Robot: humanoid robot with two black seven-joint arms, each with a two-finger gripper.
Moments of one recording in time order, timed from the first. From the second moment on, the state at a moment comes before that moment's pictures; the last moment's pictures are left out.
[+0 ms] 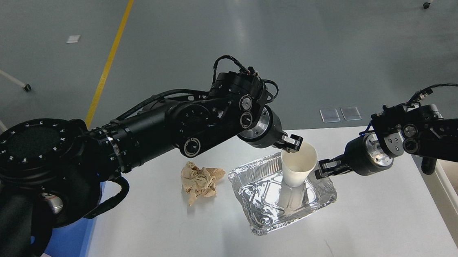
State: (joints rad) left arm -1.45 -0.25 -0.06 -0.74 1.01 -0.75 0.34; right arm 1.26 -0.66 -0.28 1.38 -0.87 0.47 -0.01
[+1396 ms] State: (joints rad) left arm -1.10 0.49 -0.36 -1.15 0.91 -0.47 0.31; right arm 1.25 -0.68 -0.27 1.38 -0.87 0.47 -0.01
